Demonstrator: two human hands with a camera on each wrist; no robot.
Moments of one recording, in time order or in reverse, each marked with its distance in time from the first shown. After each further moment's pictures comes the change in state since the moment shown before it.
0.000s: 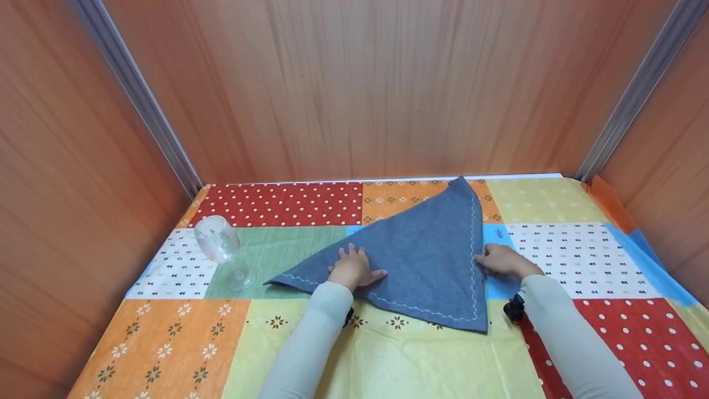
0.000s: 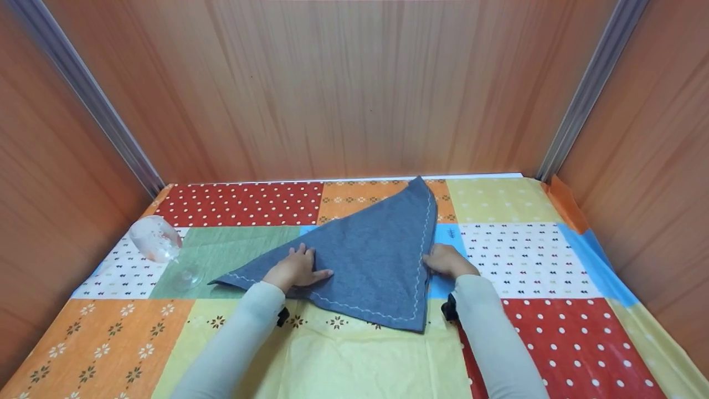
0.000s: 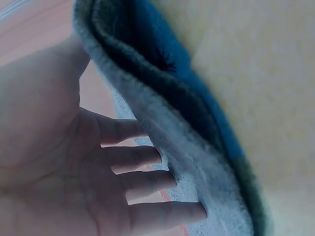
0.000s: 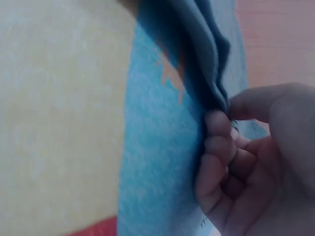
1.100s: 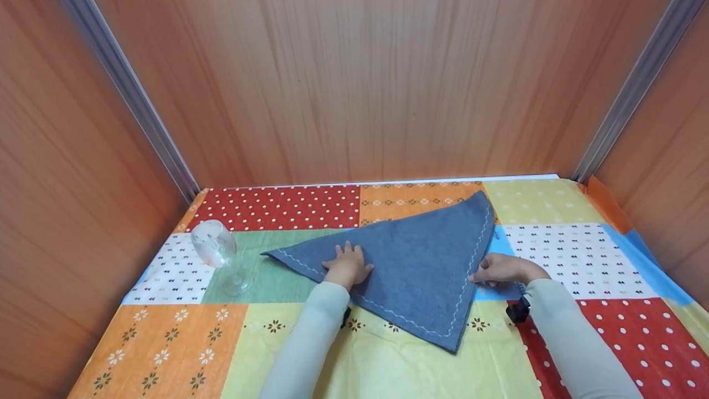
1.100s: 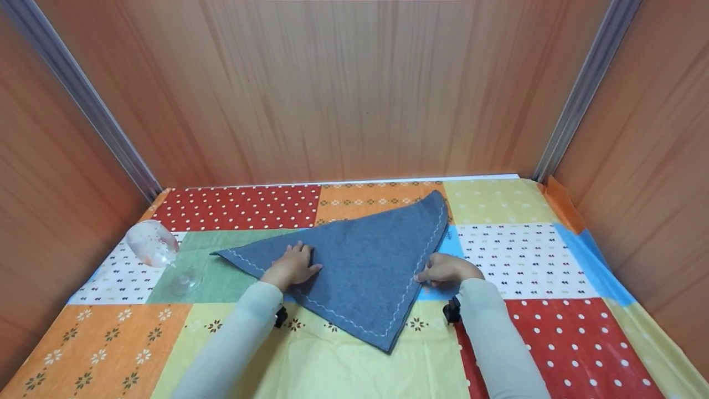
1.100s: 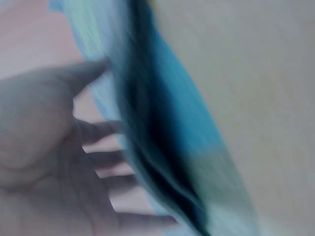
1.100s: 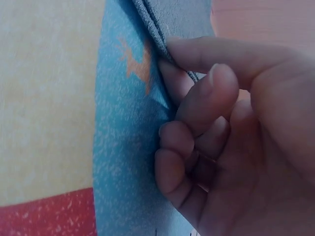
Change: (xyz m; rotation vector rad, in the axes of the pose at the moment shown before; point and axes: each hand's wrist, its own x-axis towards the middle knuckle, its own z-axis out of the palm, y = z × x) left_hand 0.017 -0.009 0.000 -0.041 0.046 0.048; right_hand -0.016 -0.001 -0.007 -0.024 -0.229 -0.072
